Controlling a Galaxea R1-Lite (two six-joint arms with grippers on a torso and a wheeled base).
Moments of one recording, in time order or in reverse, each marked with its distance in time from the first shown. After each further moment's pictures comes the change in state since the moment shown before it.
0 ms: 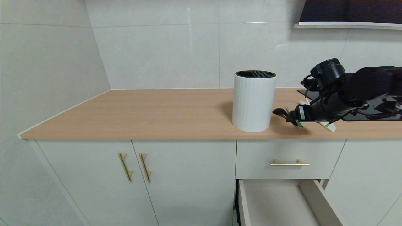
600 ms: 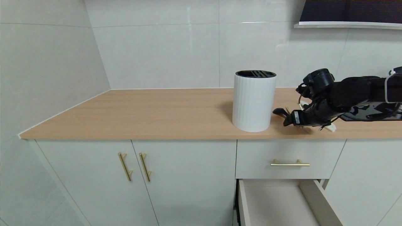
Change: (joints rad) left arm 0.000 0.000 0.000 0.000 0.000 0.000; right arm -0.028 0.094 -0.032 -0.026 -0.001 -0.001
